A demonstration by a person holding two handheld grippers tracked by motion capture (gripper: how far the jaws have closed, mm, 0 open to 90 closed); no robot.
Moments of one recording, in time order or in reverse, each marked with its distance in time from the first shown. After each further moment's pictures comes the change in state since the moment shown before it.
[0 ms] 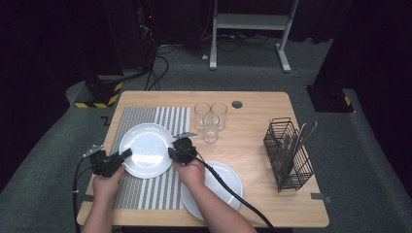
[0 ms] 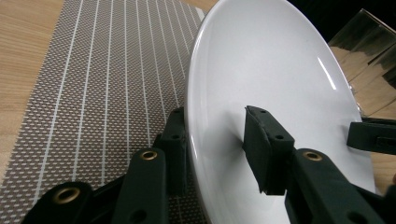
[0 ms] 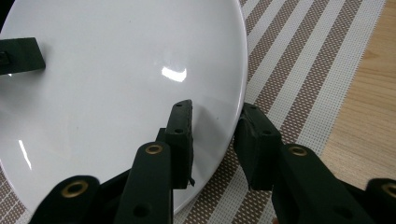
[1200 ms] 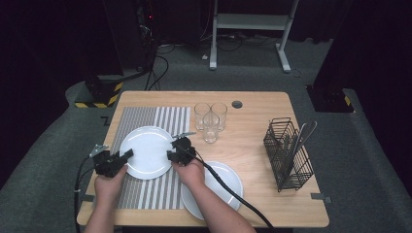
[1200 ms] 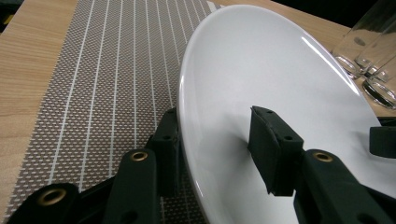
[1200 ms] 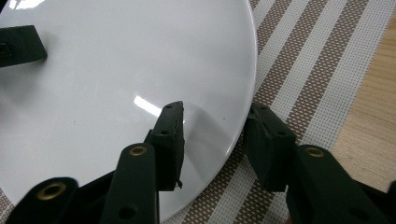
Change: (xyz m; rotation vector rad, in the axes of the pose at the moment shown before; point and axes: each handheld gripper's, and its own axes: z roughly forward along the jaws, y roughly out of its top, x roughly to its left) left arm -0.009 -0.002 0.004 0.016 0.089 0.077; right arm 0.000 0.001 0.006 0.090 0.014 0.035
